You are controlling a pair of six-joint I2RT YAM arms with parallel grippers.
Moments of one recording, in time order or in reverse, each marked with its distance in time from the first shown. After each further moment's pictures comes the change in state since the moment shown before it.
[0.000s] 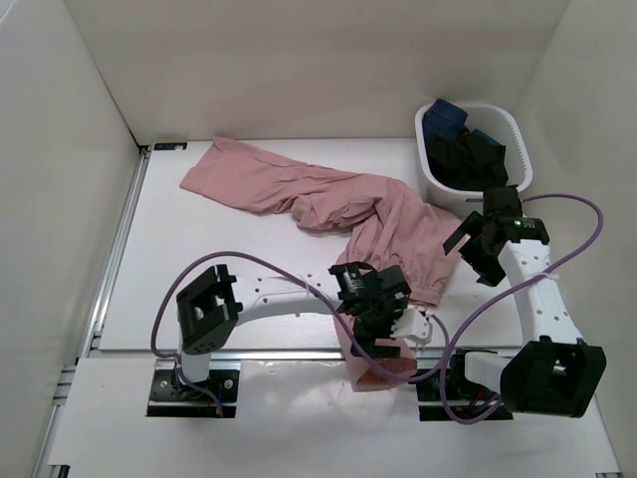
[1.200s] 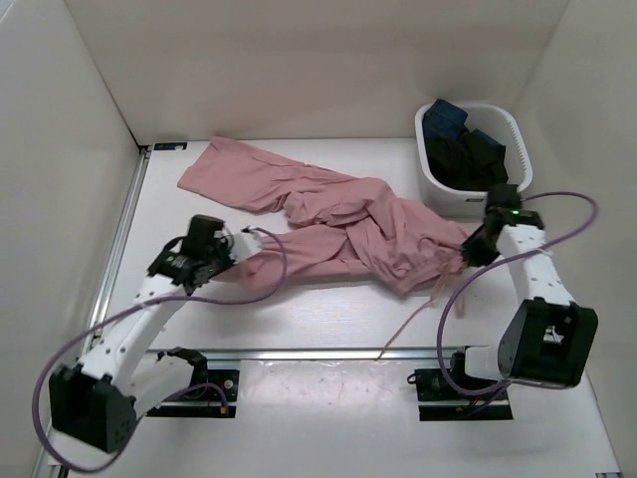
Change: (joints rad) left arm 0.845 -0.771 -0.599 0.030 -0.484 0.274; right arm -0.016 0.182 -0.046 0.133 0.007 0.005
